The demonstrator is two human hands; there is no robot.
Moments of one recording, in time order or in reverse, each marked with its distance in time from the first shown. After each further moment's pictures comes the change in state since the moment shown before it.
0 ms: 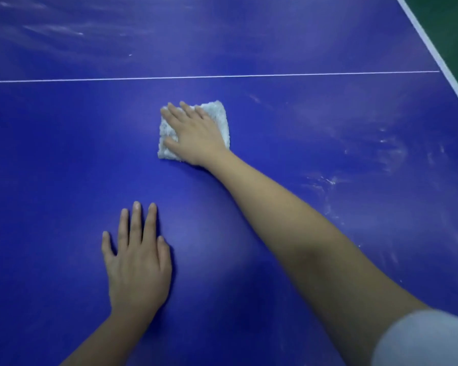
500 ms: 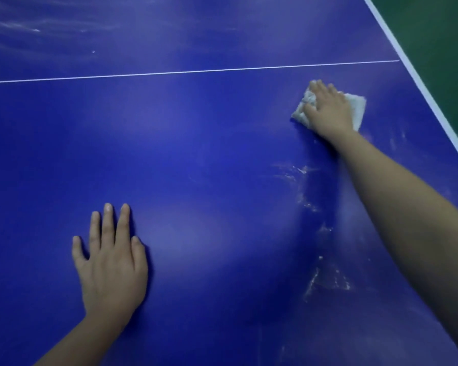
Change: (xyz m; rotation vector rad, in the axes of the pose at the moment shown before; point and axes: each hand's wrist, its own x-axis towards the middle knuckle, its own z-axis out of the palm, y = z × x) left_hand 0.001 0.000 -0.003 -0.034 -0.015 0.005; right_hand -0.127 0.244 -0.052 0.015 0.154 0.637
